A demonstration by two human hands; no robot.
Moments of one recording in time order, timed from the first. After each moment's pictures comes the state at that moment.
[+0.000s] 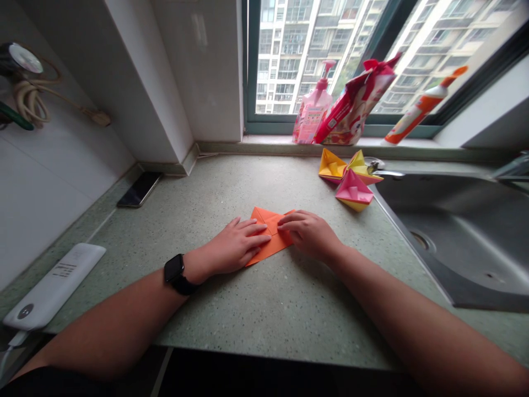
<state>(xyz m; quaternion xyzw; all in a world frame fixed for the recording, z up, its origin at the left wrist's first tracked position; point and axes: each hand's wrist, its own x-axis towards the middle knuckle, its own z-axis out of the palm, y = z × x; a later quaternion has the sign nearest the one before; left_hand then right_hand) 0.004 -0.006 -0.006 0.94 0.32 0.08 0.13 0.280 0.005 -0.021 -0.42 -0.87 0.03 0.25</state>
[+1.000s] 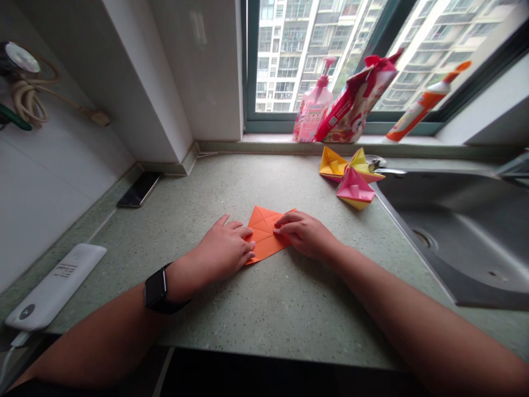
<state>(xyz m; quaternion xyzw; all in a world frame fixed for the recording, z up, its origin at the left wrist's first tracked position) -0.004 -0.025 0.028 0.94 0.34 0.02 0.02 0.276 0.005 -0.024 -0.42 -0.87 0.13 0.23</state>
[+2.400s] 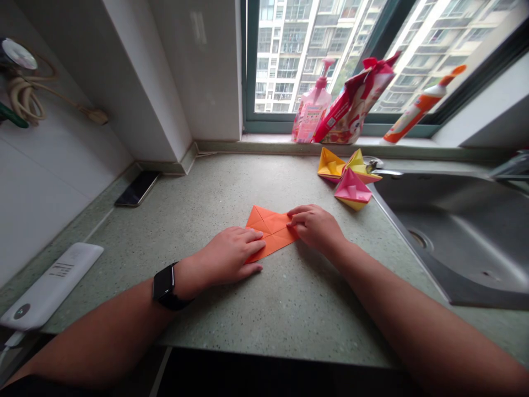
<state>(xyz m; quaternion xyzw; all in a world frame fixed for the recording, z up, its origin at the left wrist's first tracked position) 0.006 -0.028 0.023 0.95 0.29 0.04 0.11 0.287 0.010 -0.011 -0.58 -0.79 0.04 0.19</state>
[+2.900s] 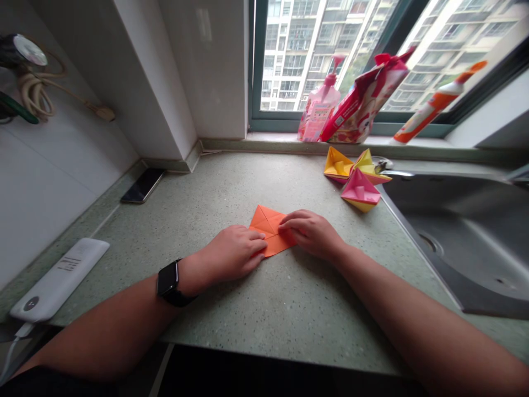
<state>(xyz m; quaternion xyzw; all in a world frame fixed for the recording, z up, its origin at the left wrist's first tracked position) 0.007 -0.027 0.018 0.95 0.29 0.12 0.09 0.283 0.010 -0.023 -0.39 -0.87 0.10 0.28</state>
